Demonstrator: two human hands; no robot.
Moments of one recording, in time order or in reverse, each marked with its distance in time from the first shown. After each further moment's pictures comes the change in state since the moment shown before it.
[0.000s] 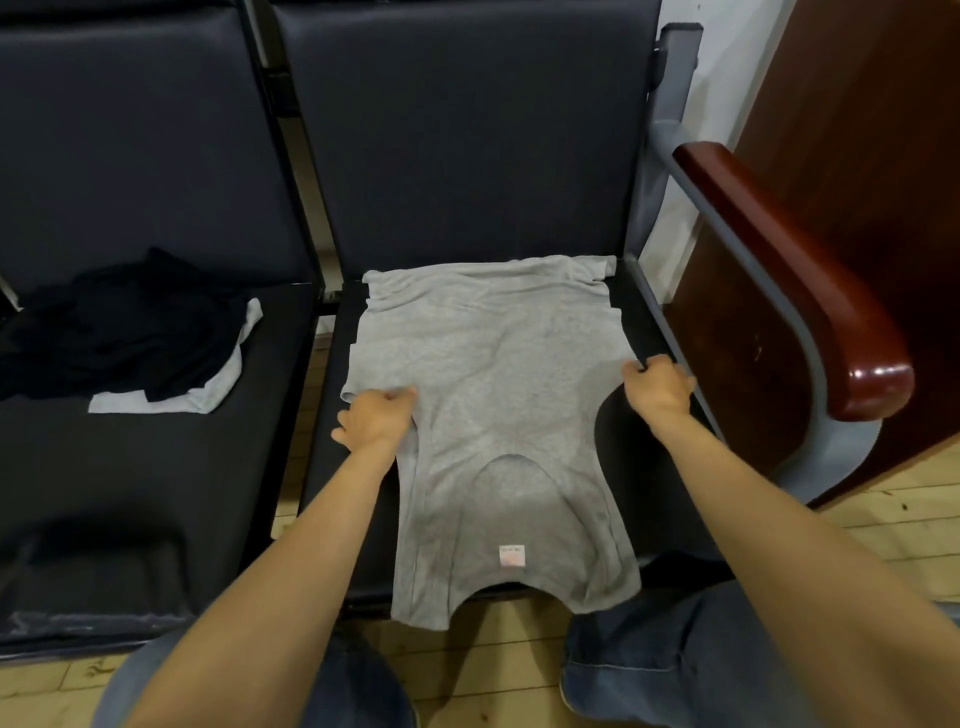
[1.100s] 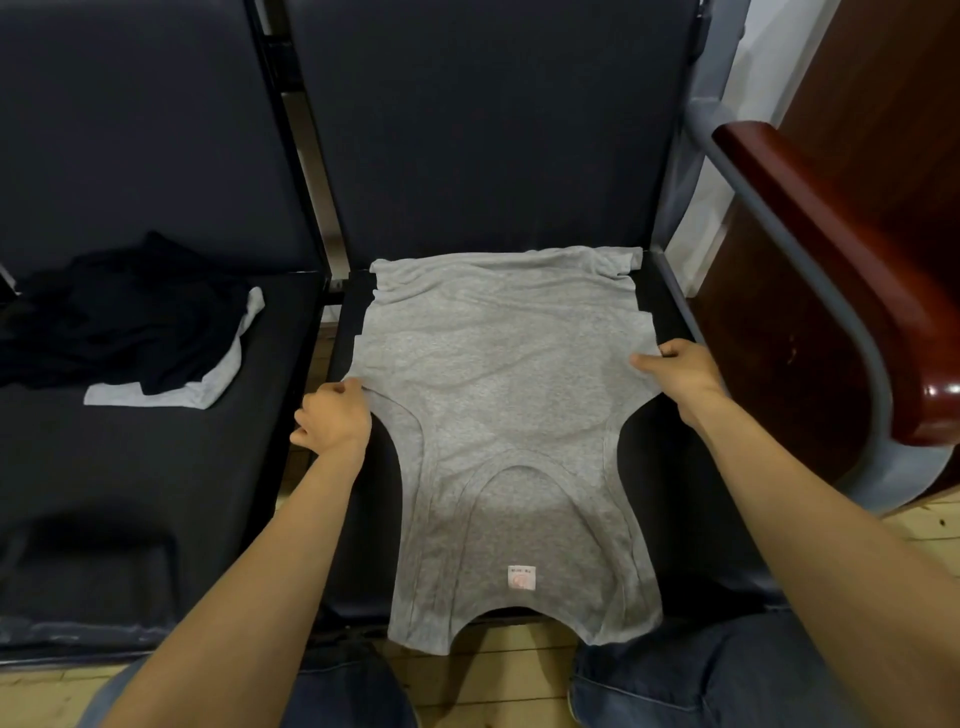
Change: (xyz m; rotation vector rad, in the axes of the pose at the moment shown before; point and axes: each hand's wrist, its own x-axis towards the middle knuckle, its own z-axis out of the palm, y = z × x) left_hand 0.045 -0.024 -0.008 -0.241 0.294 -0.129; right_hand 0.020 -0.015 -0.006 0.375 -0.142 -0.018
